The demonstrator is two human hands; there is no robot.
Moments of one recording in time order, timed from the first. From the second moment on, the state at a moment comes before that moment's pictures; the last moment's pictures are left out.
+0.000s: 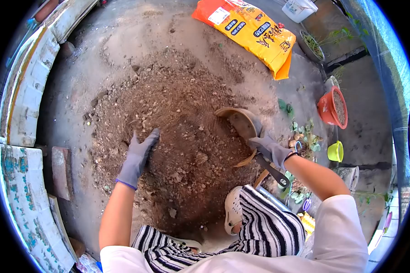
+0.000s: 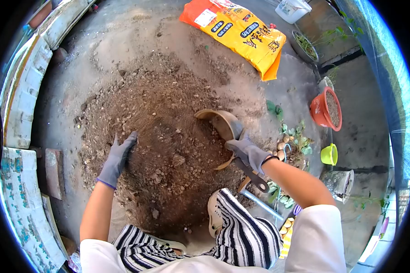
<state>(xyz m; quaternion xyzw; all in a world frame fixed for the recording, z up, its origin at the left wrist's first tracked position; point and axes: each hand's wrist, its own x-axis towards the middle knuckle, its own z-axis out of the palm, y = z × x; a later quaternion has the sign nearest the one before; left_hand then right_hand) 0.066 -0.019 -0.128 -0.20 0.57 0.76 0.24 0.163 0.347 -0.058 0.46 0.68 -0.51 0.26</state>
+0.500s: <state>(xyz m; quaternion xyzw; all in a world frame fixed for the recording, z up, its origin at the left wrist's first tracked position) 0.103 0.212 -0.111 0.17 0.83 0.46 0.25 0.194 0.373 -0.076 0.34 0.60 -0.70 0.17</state>
